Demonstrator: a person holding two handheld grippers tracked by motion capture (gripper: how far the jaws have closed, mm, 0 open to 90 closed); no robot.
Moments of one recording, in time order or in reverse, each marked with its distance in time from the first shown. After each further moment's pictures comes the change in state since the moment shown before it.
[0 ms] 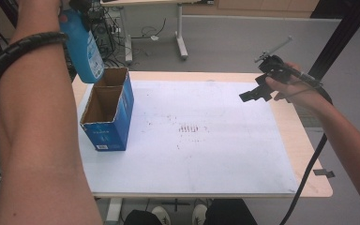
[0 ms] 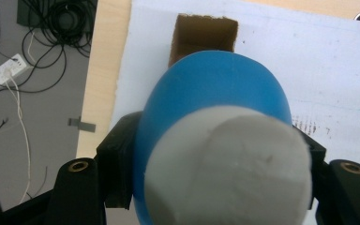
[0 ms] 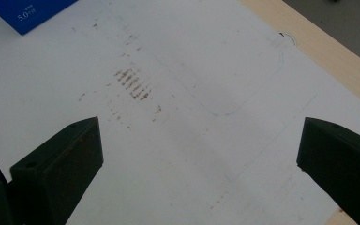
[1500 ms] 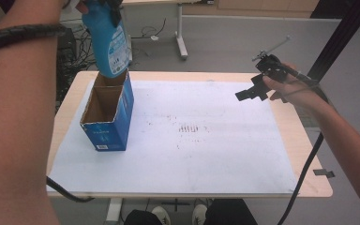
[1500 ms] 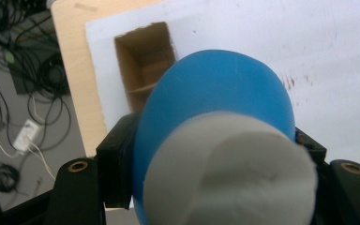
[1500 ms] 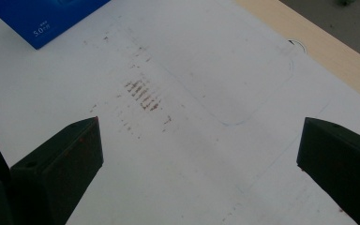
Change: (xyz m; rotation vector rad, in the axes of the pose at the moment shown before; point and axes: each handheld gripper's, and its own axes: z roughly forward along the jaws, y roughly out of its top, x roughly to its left) left arm -0.063 -0.011 -0.043 -0.021 -0.018 0.345; right arm 0.002 0.004 0.002 -0.033 0.033 0.026
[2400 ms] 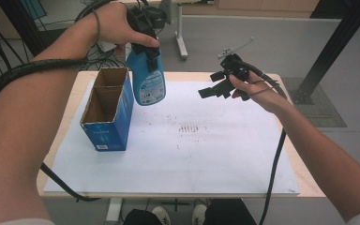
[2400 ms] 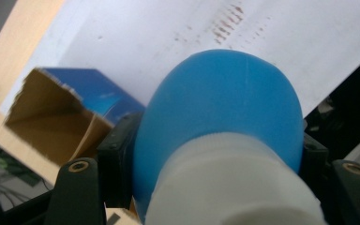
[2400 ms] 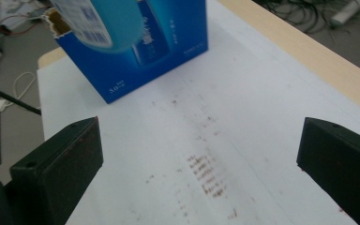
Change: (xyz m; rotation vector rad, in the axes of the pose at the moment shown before) left arm -0.078 -0.003 0.093 0.129 -0.099 0.664; right arm 0.036 0.044 0.057 -0.180 0.241 -0.073
